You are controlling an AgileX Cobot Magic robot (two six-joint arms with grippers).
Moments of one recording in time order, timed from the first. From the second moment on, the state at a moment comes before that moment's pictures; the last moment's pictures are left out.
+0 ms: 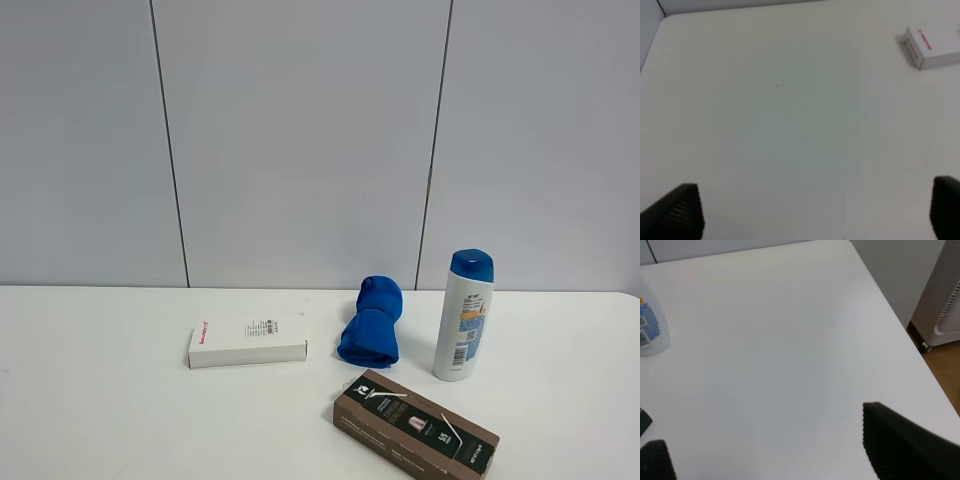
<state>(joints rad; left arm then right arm) -0.02 -0.01 -0.51 0.02 1.06 0.03 -0.02 0.00 -0.51 -0.03 1.07 -0.03</state>
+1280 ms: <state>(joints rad) -0.02 -0.01 -0.51 0.02 1.06 0.03 -0.02 0.00 -0.51 -0.03 1.06 -0.04</state>
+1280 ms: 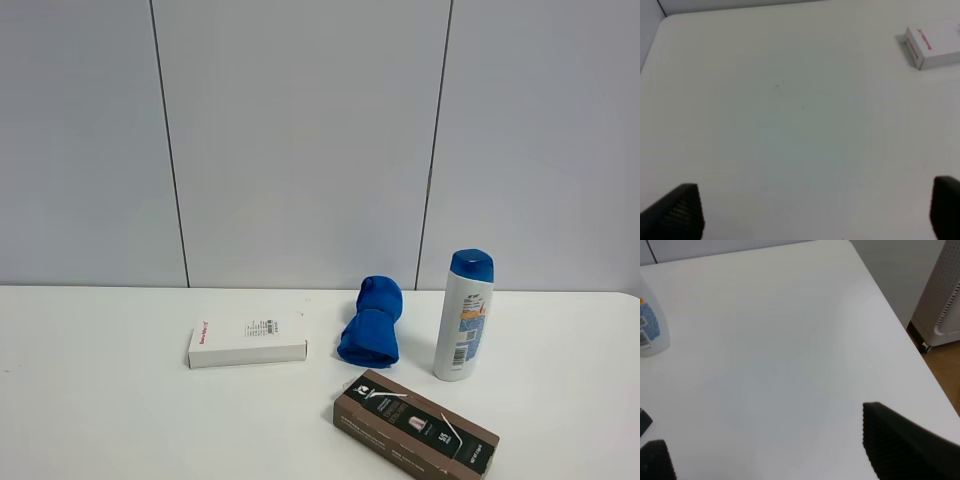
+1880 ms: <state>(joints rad) -0.02 -0.01 -0.51 0.02 1.06 0.03 -0.02 0.67 -0.78 0.22 0.73 -0.54</state>
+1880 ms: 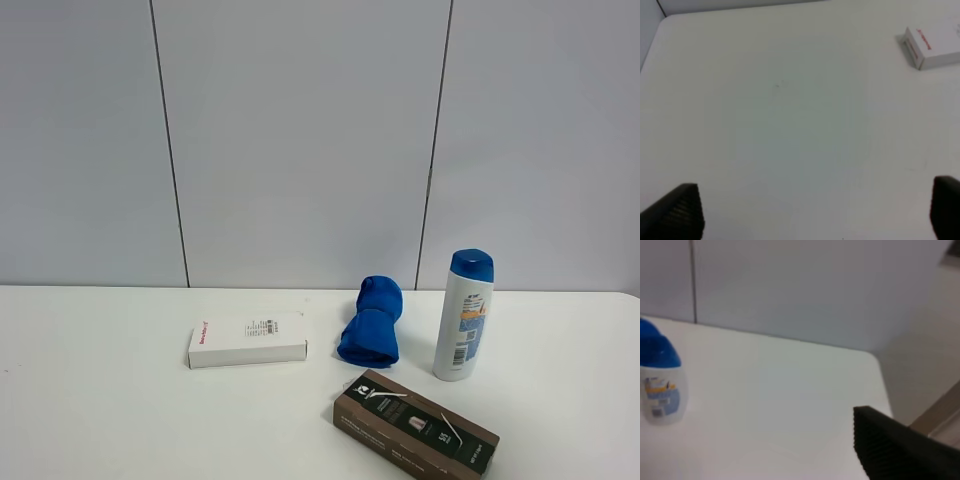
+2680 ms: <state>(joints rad) -0.02 -0.01 -0.51 0.02 1.06 0.03 0.23 1.33 -1.26 0.21 0.77 -0.27</state>
